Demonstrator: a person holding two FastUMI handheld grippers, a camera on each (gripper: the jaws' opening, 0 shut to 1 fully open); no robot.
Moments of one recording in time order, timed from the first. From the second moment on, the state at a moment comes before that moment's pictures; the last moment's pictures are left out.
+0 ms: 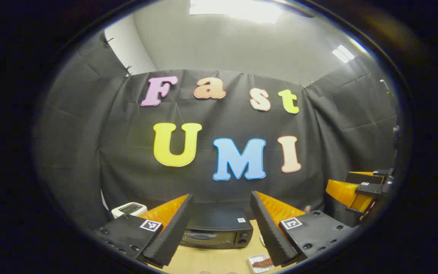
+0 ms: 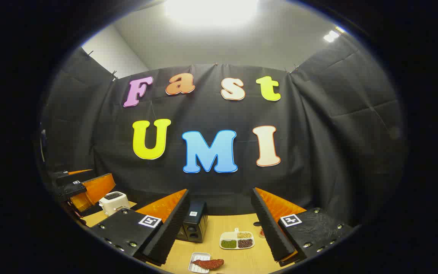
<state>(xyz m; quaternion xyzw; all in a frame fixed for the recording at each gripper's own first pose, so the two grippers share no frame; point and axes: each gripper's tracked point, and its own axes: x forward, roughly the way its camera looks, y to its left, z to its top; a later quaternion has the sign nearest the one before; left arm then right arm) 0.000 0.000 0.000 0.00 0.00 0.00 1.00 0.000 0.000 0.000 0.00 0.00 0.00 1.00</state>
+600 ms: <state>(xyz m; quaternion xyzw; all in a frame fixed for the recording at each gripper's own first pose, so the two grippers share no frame) 0.009 0.001 -0.011 0.00 0.01 -0.01 1.00 0.005 -0.004 -0.005 0.00 0.00 -0.02 1.00</state>
